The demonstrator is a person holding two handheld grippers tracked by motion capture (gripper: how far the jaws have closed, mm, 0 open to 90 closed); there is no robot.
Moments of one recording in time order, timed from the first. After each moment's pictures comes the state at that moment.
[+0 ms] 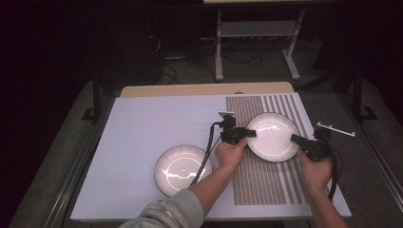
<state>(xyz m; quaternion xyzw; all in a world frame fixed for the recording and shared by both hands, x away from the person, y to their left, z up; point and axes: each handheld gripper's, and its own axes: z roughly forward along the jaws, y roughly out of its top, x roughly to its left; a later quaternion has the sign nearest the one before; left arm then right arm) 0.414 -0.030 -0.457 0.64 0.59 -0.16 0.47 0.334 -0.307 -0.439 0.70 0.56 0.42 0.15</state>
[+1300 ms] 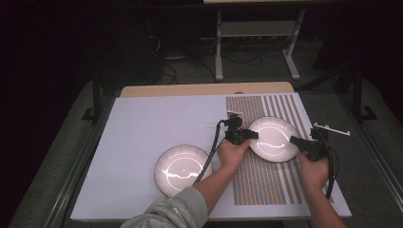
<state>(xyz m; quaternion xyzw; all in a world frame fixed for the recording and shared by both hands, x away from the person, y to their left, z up) 0.421 -0.046 -0.461 0.70 0.56 -0.11 0.43 0.341 -0.305 -0.448 0.72 0.56 0.38 0.16</state>
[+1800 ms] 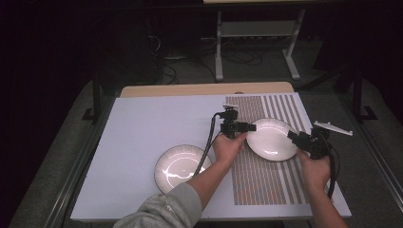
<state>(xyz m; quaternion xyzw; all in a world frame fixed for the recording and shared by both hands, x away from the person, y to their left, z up) 0.429 -0.030 -0.437 0.71 0.54 -0.08 0.45 0.333 -0.300 -0.433 0.65 0.59 0.43 0.21</state>
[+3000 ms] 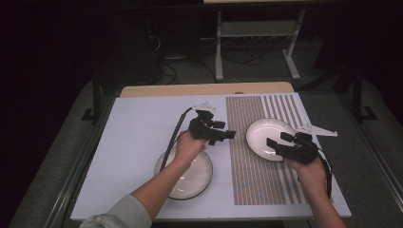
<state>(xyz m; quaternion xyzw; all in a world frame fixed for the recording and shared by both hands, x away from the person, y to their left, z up) 0.390 0.070 -0.385 0.82 0.28 -0.01 0.50 0.312 -0.254 -0.414 0.50 0.70 0.48 0.18</state>
